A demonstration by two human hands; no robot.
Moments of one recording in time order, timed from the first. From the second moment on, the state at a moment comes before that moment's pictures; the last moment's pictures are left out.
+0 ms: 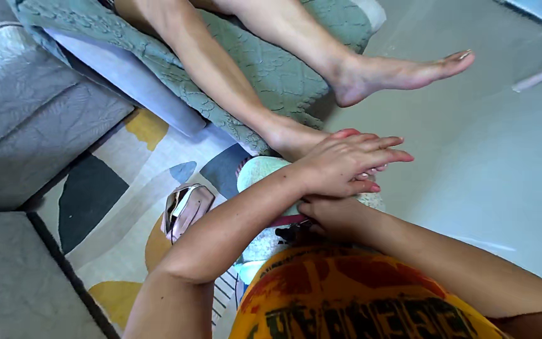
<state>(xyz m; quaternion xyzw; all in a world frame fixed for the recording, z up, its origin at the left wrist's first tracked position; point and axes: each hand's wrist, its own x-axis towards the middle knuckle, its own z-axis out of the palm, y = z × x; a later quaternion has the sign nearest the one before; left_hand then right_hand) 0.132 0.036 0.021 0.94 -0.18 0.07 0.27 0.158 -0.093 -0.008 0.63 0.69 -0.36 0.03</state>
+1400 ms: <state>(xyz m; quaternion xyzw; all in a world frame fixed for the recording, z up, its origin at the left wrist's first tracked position) -0.002 -0.047 -0.011 0.83 0.08 0.23 0.50 0.149 -0.159 0.025 0.63 0.54 -0.20 -0.52</state>
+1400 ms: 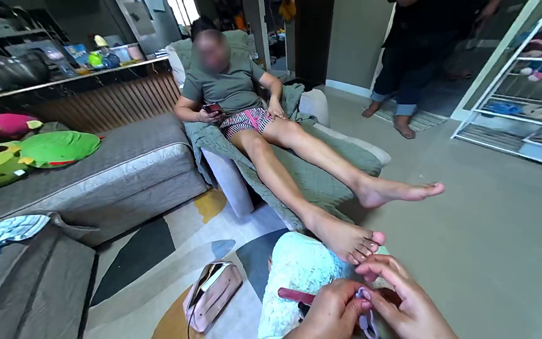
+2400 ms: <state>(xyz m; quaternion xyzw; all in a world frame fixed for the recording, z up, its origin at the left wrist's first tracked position) -0.051 0.032 0.038 0.88 0.22 0.14 0.40 0.124 -0.124 -0.020 0.64 0.70 -0.22 -0.23</state>
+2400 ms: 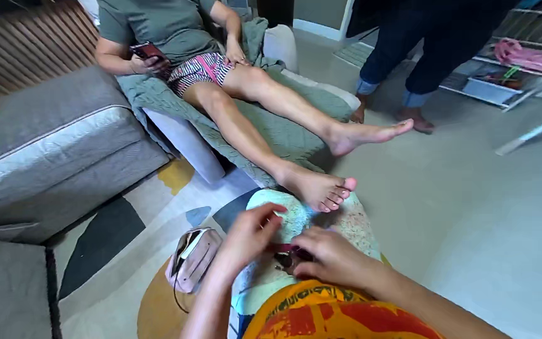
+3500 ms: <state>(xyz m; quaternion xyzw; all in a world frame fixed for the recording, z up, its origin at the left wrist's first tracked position) 0.099 0.003 -0.040 0.93 0.01 0.32 0.18 0.220 -0.192 0.014 0.43 0.23 -0.52 -0.70</state>
